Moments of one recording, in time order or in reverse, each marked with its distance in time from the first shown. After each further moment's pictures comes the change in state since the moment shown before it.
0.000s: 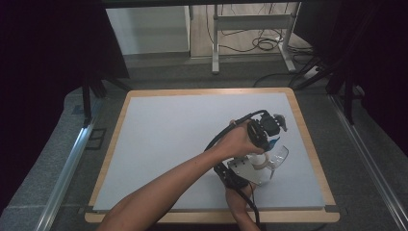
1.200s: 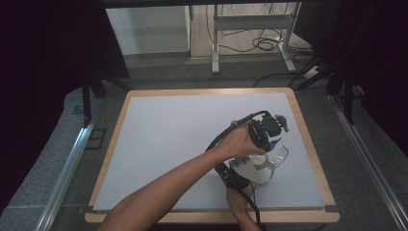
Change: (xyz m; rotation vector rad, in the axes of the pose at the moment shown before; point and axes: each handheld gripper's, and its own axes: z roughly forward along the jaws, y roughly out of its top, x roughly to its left) left arm -0.002 0.002 0.003 0.005 -0.002 0.005; right arm -0.002 0.001 -0.001 -0.004 -0.005 0.011
